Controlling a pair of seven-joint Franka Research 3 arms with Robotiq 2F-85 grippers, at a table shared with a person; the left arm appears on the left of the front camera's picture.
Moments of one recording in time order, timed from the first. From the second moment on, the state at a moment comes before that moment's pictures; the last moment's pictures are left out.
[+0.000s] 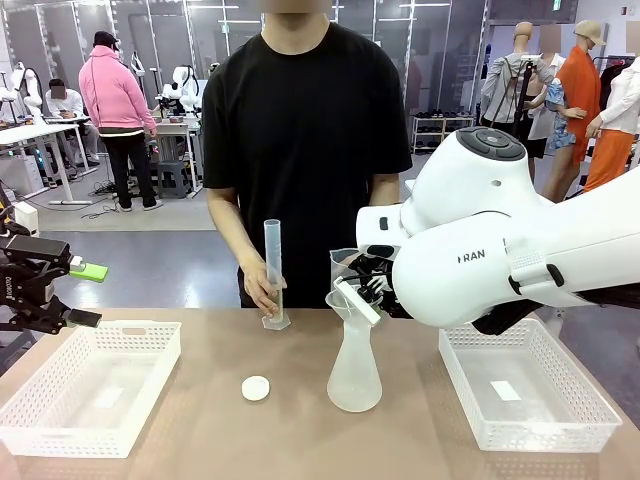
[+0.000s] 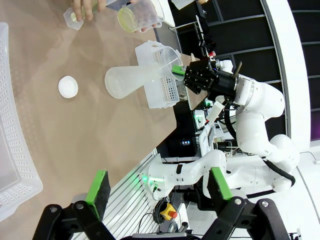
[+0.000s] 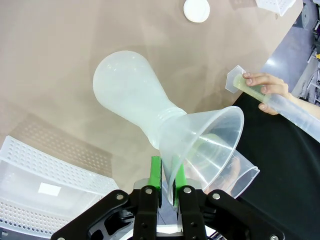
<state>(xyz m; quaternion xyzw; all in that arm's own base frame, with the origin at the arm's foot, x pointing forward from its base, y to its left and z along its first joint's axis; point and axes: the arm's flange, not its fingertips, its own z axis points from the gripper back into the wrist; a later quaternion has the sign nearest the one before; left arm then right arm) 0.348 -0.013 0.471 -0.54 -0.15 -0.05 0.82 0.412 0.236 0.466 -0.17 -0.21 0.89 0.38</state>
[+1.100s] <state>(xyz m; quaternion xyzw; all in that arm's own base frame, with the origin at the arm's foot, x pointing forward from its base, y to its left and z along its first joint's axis) 0.348 -0.013 0.471 -0.54 -0.15 -0.05 0.82 0.383 0.252 0.503 -0.18 -0.20 0.90 0.35</state>
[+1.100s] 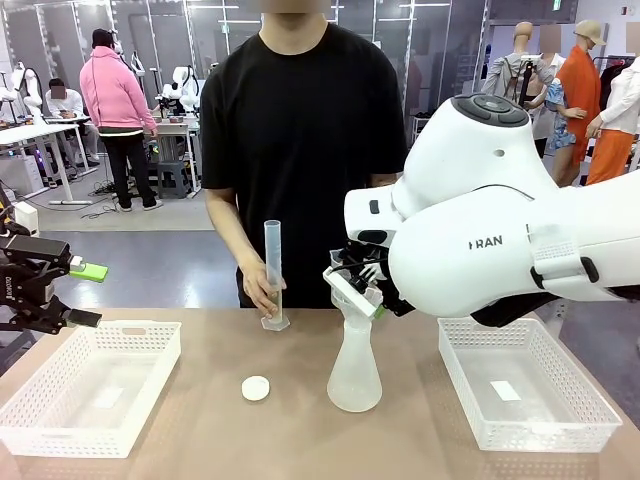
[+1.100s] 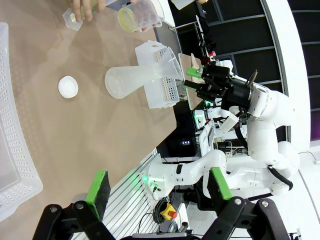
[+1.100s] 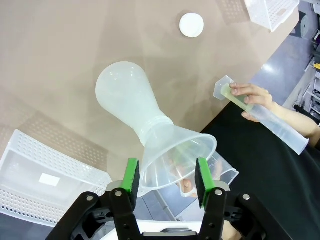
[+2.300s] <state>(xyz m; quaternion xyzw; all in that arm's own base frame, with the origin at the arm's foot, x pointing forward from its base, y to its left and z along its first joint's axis) 0.348 -0.013 0.471 -0.54 -0.15 -0.05 0.82 0.354 0.093 0.568 -0.14 -0.07 0.79 0.59</state>
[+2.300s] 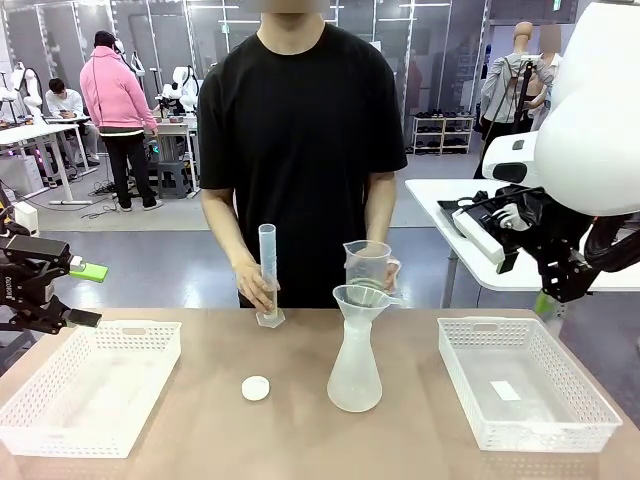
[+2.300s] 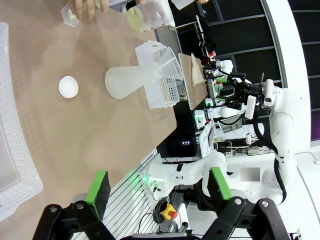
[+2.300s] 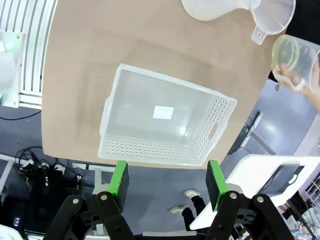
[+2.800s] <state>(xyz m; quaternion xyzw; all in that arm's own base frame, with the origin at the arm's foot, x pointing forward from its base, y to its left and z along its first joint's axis) 0.348 -0.013 0.471 -0.54 -0.15 -0.05 0.82 0.356 0.085 0.564 -0.11 -0.08 0.78 0.61</state>
